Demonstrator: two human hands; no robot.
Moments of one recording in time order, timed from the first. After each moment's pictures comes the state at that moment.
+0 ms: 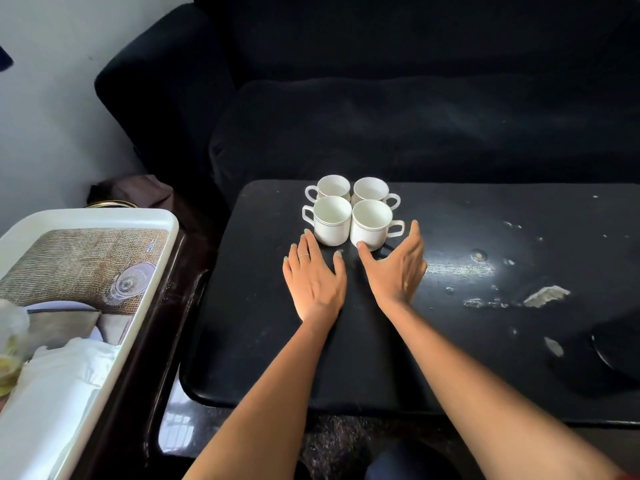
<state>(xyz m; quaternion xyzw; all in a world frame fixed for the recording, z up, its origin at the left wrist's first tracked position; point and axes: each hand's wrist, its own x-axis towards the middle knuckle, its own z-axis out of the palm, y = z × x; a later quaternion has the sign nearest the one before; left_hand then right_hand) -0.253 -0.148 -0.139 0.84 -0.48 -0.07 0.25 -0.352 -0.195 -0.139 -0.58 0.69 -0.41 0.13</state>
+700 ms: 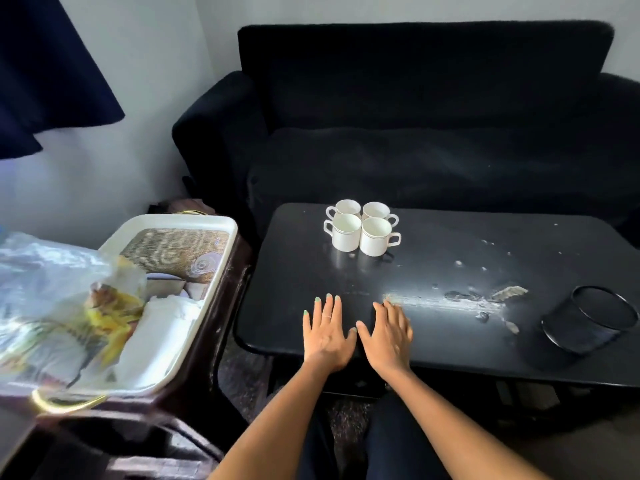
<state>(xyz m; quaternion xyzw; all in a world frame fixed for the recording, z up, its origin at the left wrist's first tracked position) -0.269 -0.005 -0.115 0.77 -0.60 -0.21 0.06 -0.381 -0.037 -0.130 -0.73 0.65 -0.15 0.16</state>
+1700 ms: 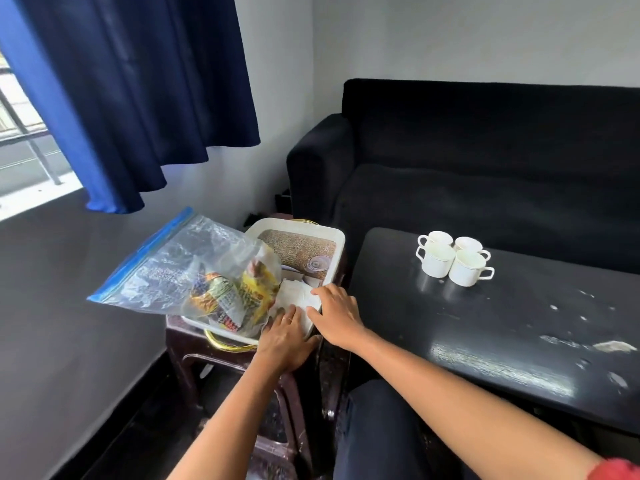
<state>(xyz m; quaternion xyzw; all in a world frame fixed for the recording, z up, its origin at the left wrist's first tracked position) -0.076 0.150 -0.035 0.84 -0.51 -0.19 0.06 -0.161 0.059 -0.029 -0.90 0.37 -0.10 0.21</state>
